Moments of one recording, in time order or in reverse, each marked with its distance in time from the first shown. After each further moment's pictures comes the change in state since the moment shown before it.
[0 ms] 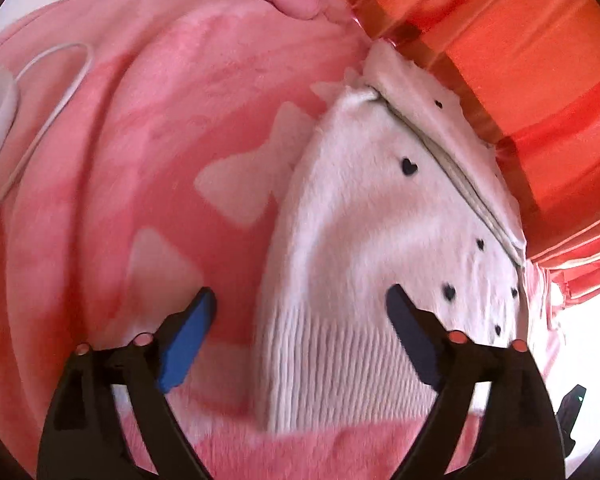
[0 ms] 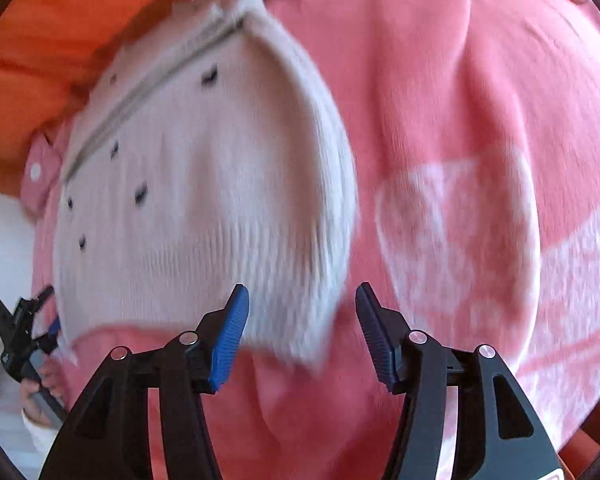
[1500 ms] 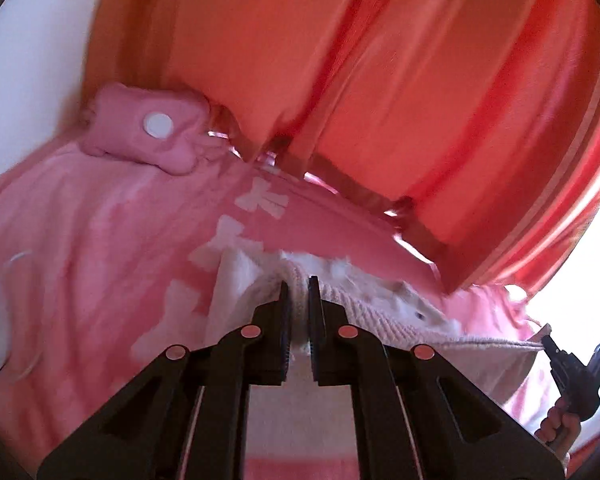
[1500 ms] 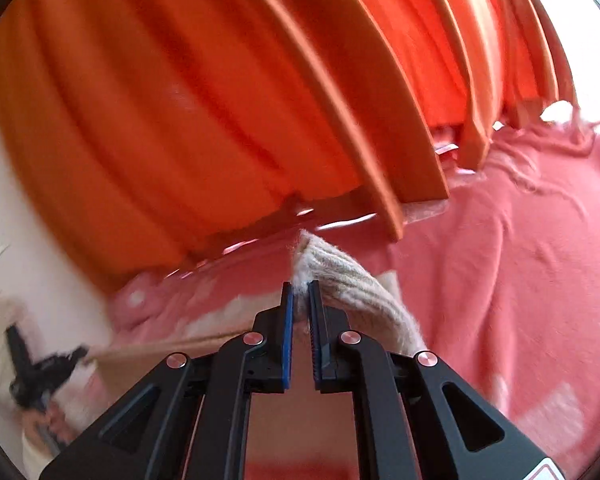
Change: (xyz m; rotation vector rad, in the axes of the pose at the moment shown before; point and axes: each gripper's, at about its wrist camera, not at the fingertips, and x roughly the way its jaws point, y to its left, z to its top) left arm -0.075 -0.115 0.071 0.256 -0.304 -0.147; right arm -0.117 0.063 0.067 -0.063 -0.720 0.209
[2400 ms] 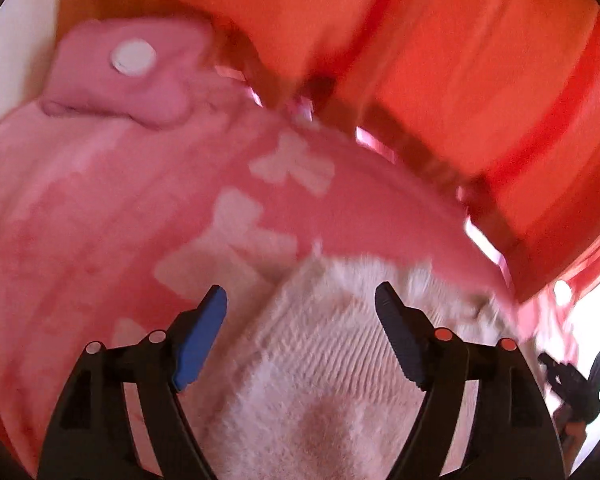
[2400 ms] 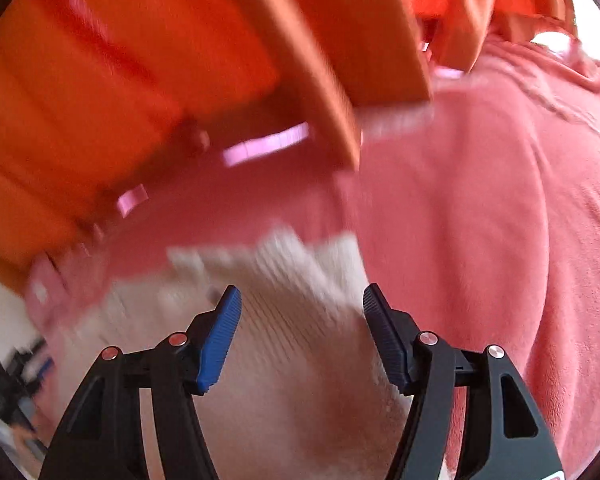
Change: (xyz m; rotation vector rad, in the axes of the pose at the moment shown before) left arm 0.143 0.022 -0.005 0.011 0.148 0.105; right arm 0.158 -0.043 -0.024 -0.044 0.279 -0.243
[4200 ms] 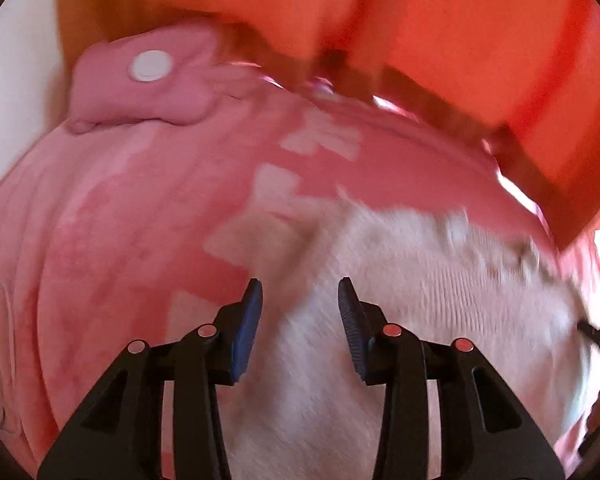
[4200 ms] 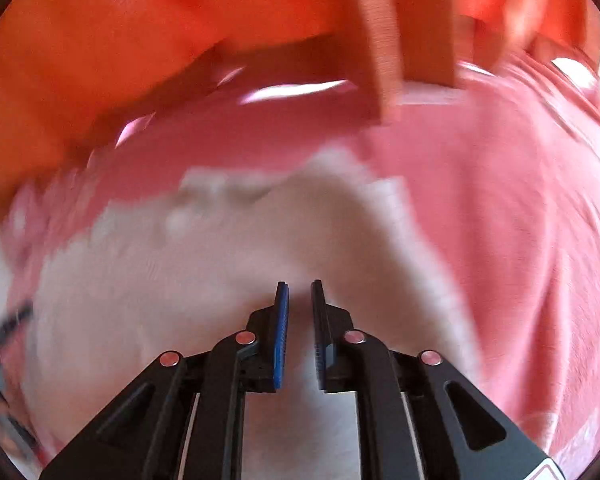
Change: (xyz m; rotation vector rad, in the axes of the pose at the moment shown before) left arm -0.022 0.014 -0.012 0.077 0.004 0.135; right arm -0.017 0.011 0.000 0.006 0.023 -0.045
